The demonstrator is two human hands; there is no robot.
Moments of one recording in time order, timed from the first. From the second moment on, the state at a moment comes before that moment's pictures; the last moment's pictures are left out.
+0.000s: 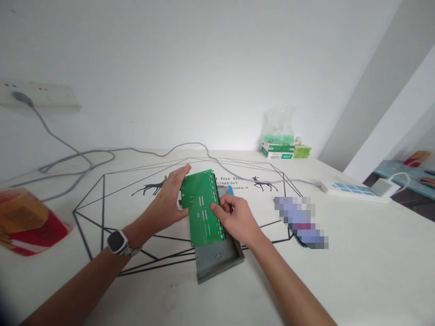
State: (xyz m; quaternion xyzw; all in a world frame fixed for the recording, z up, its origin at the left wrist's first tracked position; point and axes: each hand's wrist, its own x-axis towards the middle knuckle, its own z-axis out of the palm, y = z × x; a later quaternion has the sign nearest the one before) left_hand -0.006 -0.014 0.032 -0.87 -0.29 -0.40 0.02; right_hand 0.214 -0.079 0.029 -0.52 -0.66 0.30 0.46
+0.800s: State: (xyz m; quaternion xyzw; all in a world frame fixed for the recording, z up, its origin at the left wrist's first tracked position) left_hand -0.011 -0.022 0.046 -0.69 -0.27 -0.43 -0.51; right_hand 0.216 -0.082 0.034 -0.48 -0.59 0.47 0.44
